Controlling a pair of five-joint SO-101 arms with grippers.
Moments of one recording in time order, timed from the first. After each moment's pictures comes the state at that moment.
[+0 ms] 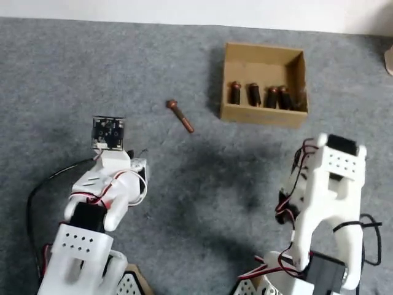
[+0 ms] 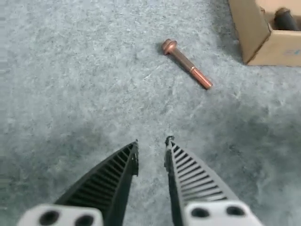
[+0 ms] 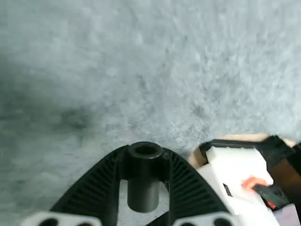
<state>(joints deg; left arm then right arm) 5.6 -66.8 71.6 43.8 12.7 12.0 -17.4 29.8 95.3 -29.8</state>
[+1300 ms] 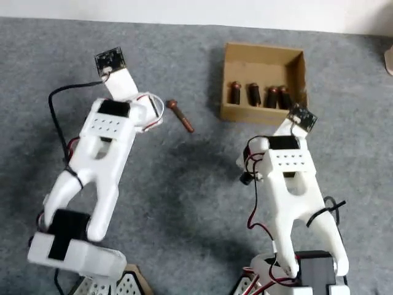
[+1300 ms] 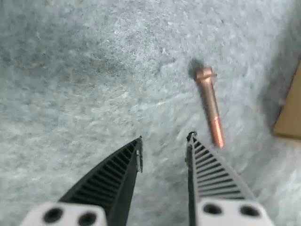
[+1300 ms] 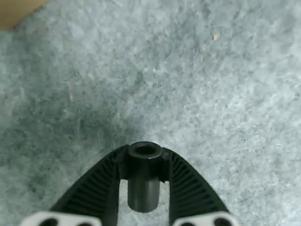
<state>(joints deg) 3.7 0.3 16.0 52.2 38.7 -10.4 -17.2 37.1 63.8 -37.1</state>
